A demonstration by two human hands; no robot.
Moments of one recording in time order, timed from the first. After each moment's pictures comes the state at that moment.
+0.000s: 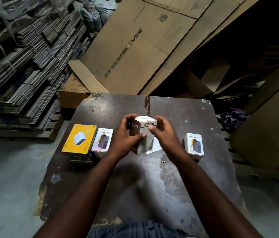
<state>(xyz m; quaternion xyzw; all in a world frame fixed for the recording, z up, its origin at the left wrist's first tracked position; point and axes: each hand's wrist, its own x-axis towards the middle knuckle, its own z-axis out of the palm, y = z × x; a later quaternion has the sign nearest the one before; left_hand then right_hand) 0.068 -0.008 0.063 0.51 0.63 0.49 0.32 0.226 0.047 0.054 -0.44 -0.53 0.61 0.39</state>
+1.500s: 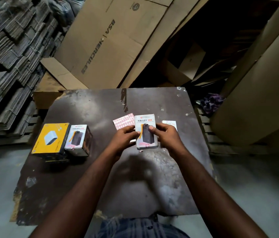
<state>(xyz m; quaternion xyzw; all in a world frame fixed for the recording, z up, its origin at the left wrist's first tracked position) 0.163 0.010 0.031 0.36 0.59 0.41 0.60 0.335 0.048 0.016 -0.54 -0.47 0.59 0.38</state>
